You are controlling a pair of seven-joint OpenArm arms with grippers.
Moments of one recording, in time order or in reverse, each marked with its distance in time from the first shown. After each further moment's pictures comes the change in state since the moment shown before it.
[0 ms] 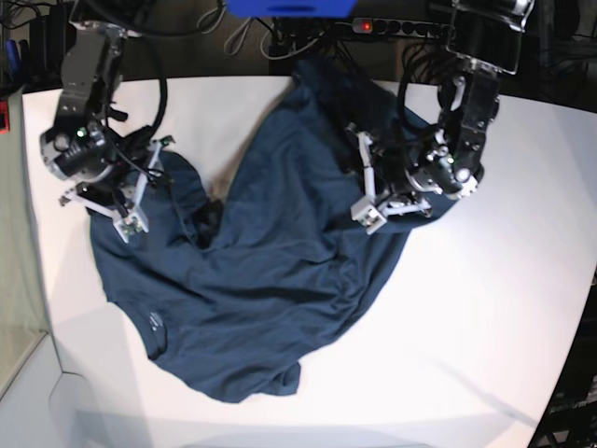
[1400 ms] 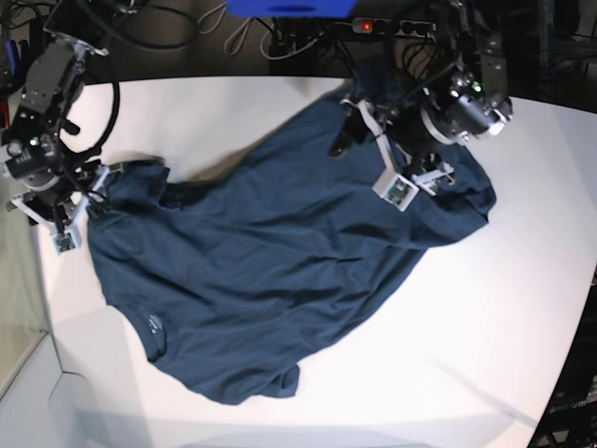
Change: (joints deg) left arm 18.4 12.0 -15.3 27.5 -2.1 -0.2 4.3; right arm 2.1 4.2 12.5 0.2 -0.6 0.2 8.0
